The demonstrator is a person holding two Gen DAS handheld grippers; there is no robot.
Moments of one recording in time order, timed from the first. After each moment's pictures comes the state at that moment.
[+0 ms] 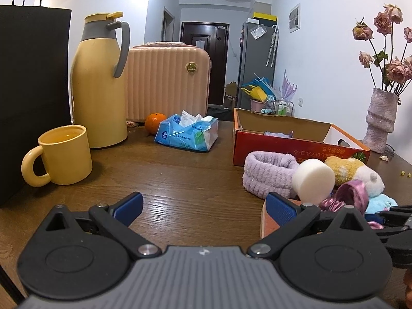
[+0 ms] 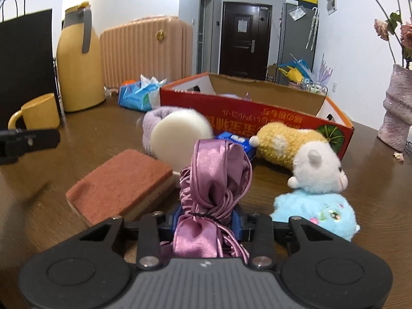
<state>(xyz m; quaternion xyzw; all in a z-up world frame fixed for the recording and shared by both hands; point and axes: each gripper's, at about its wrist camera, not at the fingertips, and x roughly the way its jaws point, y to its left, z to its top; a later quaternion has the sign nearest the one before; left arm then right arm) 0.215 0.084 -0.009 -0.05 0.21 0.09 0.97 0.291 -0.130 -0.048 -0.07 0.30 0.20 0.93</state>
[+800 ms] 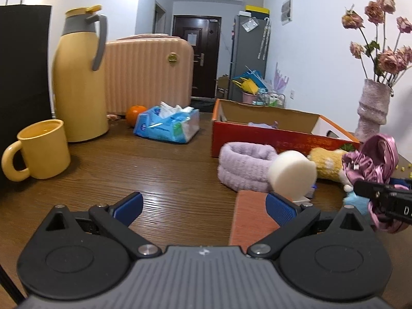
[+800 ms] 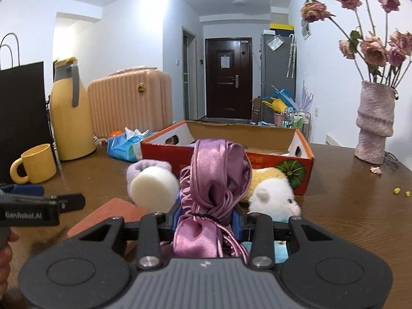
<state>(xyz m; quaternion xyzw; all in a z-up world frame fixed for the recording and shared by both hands) 0.231 0.051 -0.016 -0.05 0.23 0.06 0.97 0.275 -0.178 -0.015 -0.01 0.22 0.18 0.96</state>
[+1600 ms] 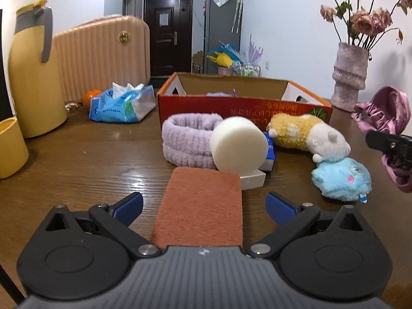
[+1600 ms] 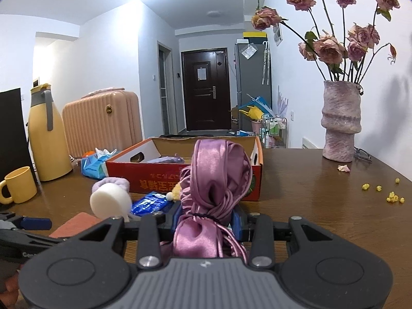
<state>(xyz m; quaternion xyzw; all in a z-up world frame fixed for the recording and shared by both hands) 0.260 -0.003 -0.034 -0.01 0.29 0.01 0.96 0.274 -0.237 -0.010 0.02 0.20 0.13 0.97</state>
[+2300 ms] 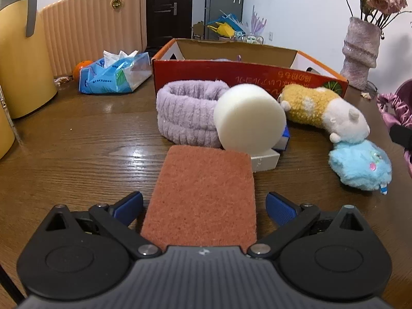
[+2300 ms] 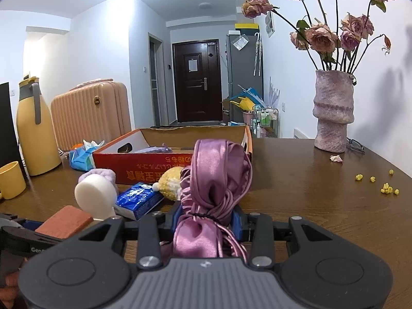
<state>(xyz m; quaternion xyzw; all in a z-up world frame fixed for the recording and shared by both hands) 0.293 0.000 -0.052 -0.01 0.36 0.01 0.93 0.282 -0.238 -0.019 0.01 0.22 0.11 0.97</state>
